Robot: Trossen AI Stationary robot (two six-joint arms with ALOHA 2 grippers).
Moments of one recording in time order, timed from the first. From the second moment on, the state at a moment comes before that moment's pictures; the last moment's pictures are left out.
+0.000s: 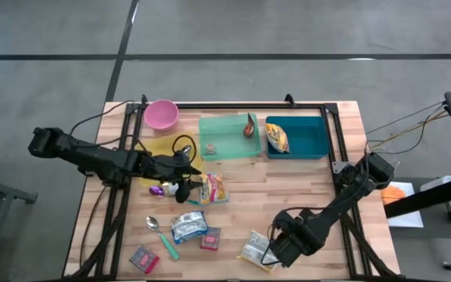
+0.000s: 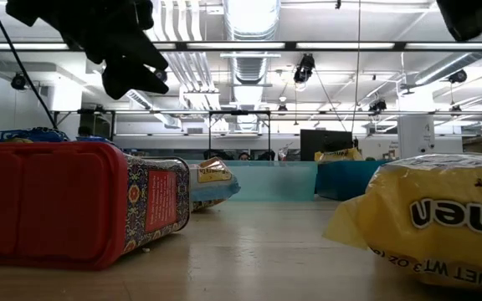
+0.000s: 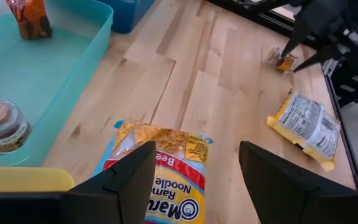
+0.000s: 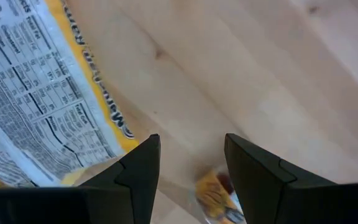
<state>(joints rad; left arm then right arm) -0.16 1.12 0.65 -0.13 -0.15 -0.47 0.74 1.85 1.33 -1.05 0.12 1.60</state>
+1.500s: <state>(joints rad) -0.16 1.12 0.65 -0.16 -0.15 -0.47 0.78 1.67 0.93 -0.35 0.21 1.57</state>
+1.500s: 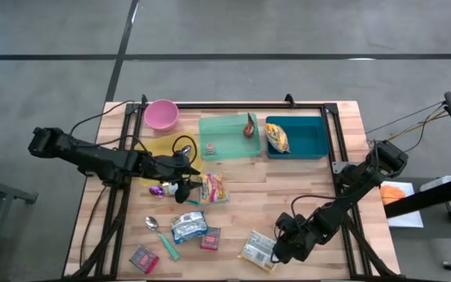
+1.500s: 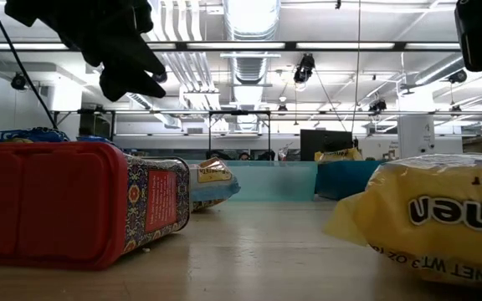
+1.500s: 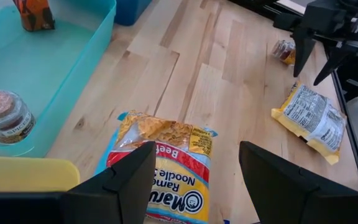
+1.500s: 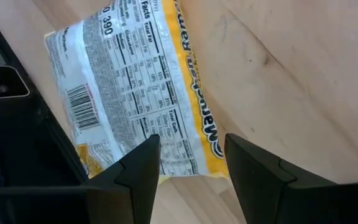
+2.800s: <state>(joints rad) -0.16 1.12 0.65 -0.19 -0.14 -0.47 0.79 1.78 0.92 -0.23 0.13 1.46</state>
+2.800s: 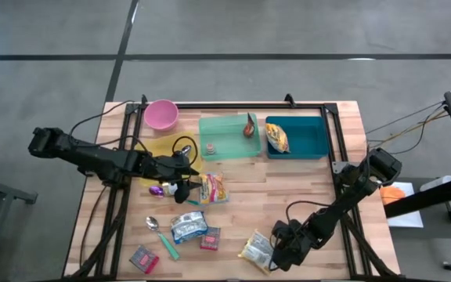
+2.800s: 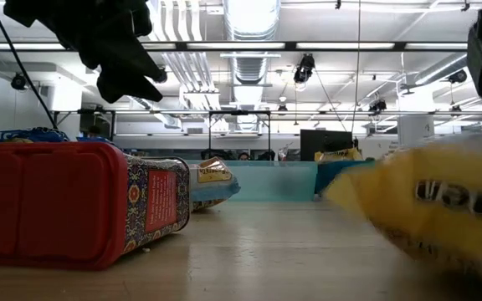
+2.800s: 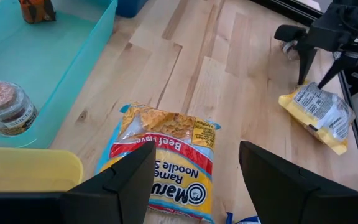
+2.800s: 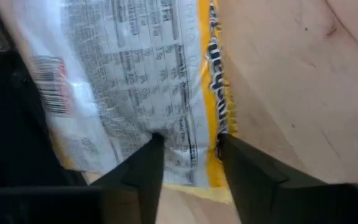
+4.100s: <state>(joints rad) -0.16 1.12 0.65 -0.19 -0.15 -0.47 0.79 1.78 1.39 -1.09 0.42 1.44</state>
